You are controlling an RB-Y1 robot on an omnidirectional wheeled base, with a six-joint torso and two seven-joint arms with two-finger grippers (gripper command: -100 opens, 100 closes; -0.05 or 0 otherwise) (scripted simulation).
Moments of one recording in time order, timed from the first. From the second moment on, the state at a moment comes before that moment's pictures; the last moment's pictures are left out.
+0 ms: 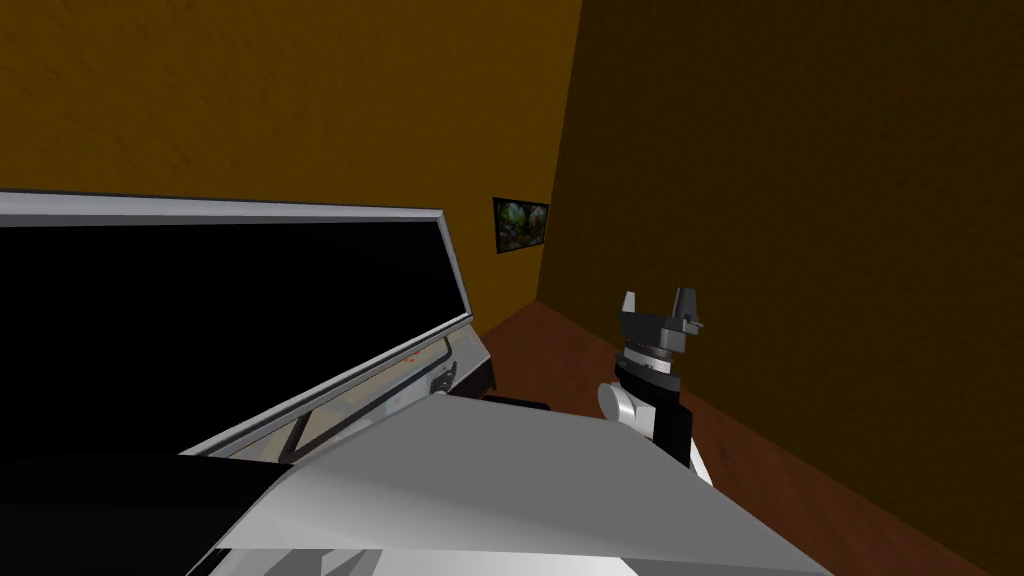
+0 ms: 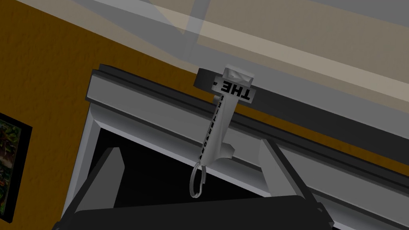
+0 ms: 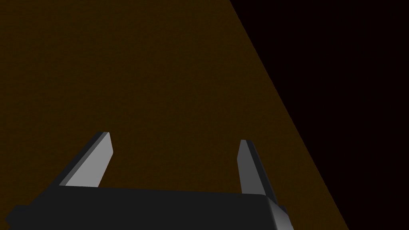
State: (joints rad) left arm 0.02 0.08 0.48 -0.42 -0.11 -0.82 -1.04; right arm 0.45 0.02 -0.05 -2.31 -0.12 -0.55 -0.14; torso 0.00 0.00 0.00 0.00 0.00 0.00
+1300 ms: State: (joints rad) left arm 0.06 0.05 0.81 -0.37 -0.25 -0.89 -1.00; right arm 0.45 0.02 -0.05 -2.31 -0.12 -0.55 -0.14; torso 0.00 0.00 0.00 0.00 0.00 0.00
